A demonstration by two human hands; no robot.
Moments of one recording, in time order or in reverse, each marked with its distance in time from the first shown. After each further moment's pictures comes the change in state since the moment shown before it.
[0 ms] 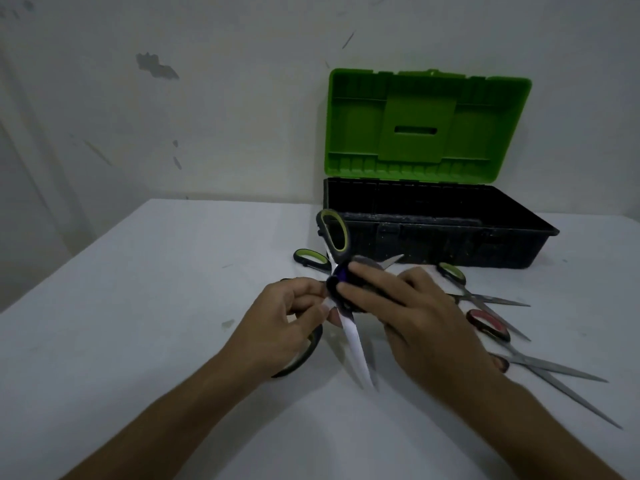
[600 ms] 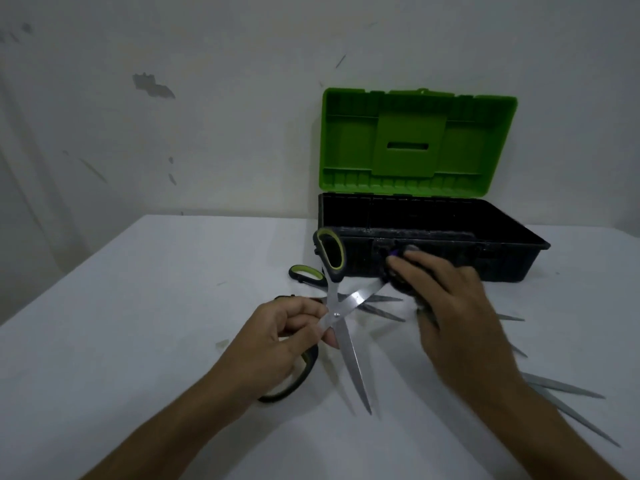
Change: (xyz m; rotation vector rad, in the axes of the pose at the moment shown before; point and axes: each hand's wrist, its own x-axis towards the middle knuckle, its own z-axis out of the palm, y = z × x) left_hand -0.002 0.007 -0.003 -0.106 -0.062 -0.057; right_hand -0.006 0.024 -0.007 -0.018 0.141 0.355
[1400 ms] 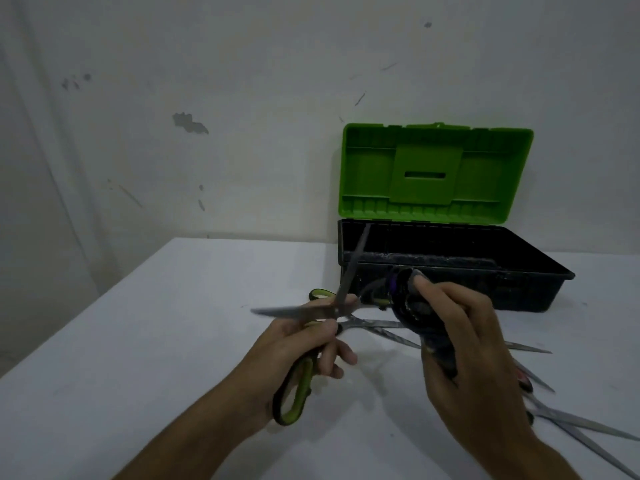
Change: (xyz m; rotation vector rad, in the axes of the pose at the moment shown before) left_hand -0.002 0.012 -0.013 -0.477 -0.065 -0.012; right_hand 0.002 -0.036 -0.018 0.204 0.071 -0.032
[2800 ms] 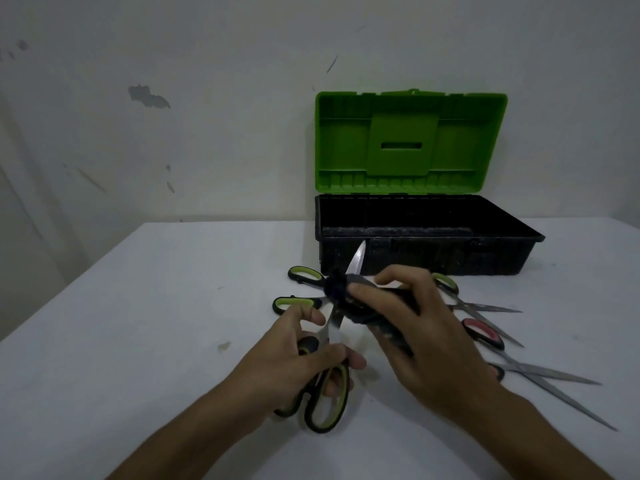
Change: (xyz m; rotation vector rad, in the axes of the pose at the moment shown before) left_hand -0.006 -0.018 0.016 0.289 -0.020 -0.218; right_hand -0.006 0.009 0.011 0.039 -0.151 -0.172
